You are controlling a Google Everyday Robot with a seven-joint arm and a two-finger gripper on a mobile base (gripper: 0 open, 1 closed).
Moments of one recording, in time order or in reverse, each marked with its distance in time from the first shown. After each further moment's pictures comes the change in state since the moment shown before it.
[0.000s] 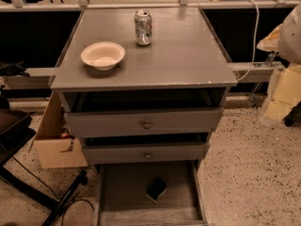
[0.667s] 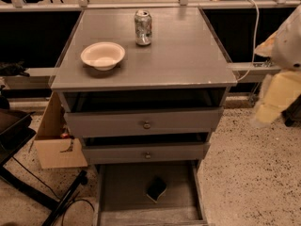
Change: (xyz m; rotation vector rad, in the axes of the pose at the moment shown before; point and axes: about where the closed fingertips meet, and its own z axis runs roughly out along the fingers) arm -0.004 0.000 0.016 0.003 -0.023 0.044
